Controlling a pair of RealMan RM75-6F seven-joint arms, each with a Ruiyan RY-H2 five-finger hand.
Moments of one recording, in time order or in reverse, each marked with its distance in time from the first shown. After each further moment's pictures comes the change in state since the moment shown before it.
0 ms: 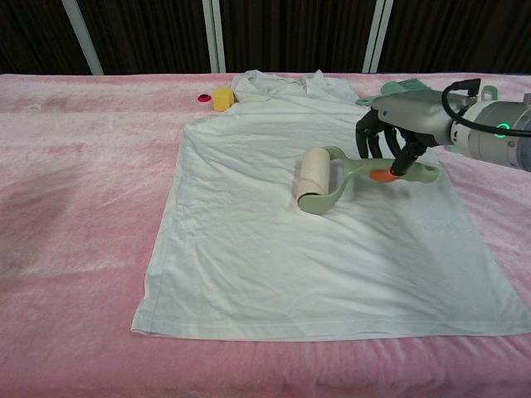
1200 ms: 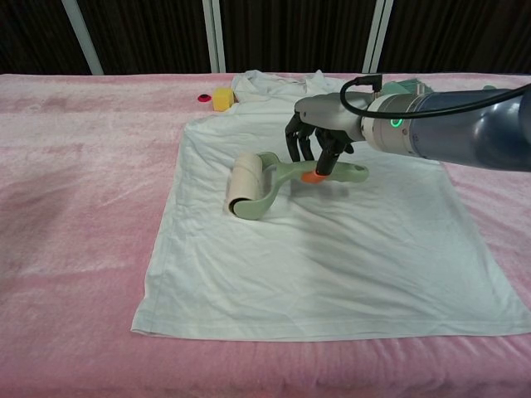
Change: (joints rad) left arm -0.002 -0.005 -0.002 0.000 -0.011 -0.008 0.016; right arm 0.263 -0.114 -0.025 0.031 0.311 0.004 -0.121
